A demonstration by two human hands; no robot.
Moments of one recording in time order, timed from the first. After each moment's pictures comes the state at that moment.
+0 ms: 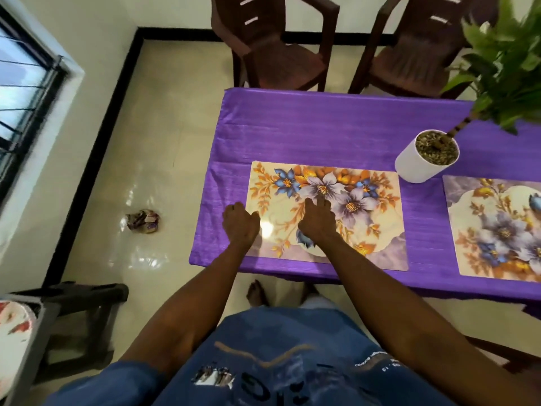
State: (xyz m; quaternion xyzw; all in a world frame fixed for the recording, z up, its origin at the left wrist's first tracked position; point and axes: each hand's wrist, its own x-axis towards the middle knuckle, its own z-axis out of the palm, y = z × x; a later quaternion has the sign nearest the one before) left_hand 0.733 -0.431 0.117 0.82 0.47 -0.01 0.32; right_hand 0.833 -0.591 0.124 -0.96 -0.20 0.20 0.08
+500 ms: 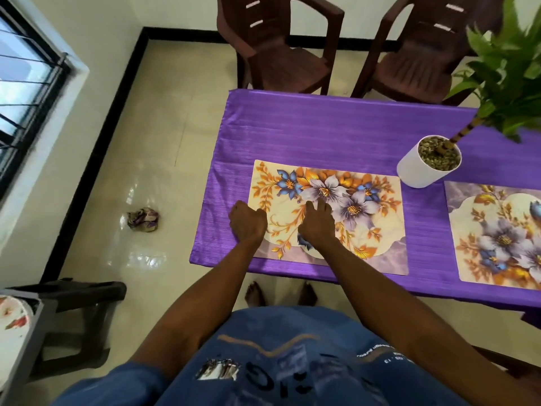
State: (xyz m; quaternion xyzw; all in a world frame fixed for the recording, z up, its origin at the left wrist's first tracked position) left_hand 0.749 -0.442 0.121 0.73 0.56 0.03 0.39; right_hand 0.826 -0.589 0.118 -0.95 -0.20 0.20 0.08
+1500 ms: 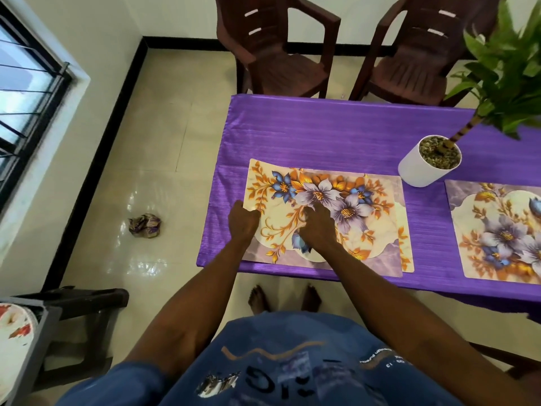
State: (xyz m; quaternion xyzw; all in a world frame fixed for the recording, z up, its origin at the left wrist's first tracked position) left_hand 0.732 -0.412 0.117 0.70 0.51 0.04 0.50; right_hand 0.813 -0.588 0.113 -0.94 -0.20 0.19 0.17
